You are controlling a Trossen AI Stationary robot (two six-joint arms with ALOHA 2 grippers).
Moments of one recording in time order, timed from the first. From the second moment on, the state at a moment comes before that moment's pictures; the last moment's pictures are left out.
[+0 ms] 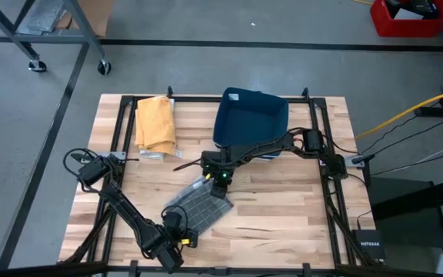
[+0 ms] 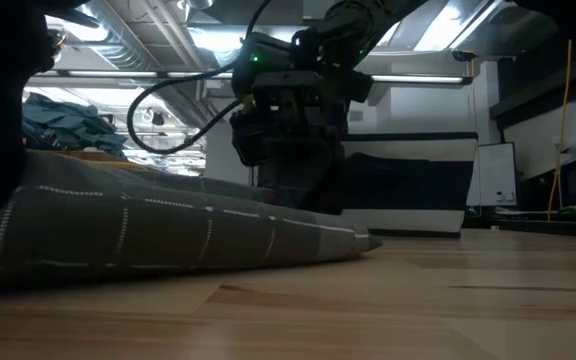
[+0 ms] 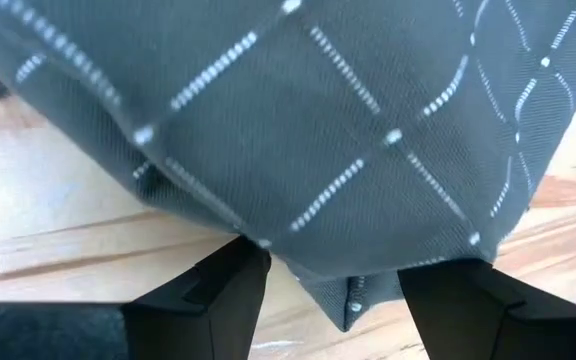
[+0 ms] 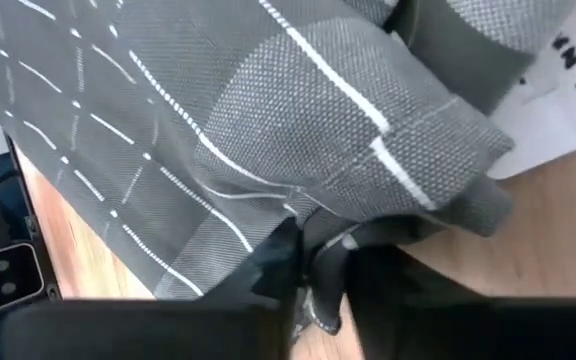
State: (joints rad) left arm -0.81 2.00 1.32 -0.70 -0.52 -2.25; right arm 0.01 2.20 1.58 -0.60 -0.53 0.38
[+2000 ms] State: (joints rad) left arm -1.02 1.98 1.37 -0.93 -0.62 -2.21; right arm -0.18 2.20 1.97 -0.42 -0.25 0.18
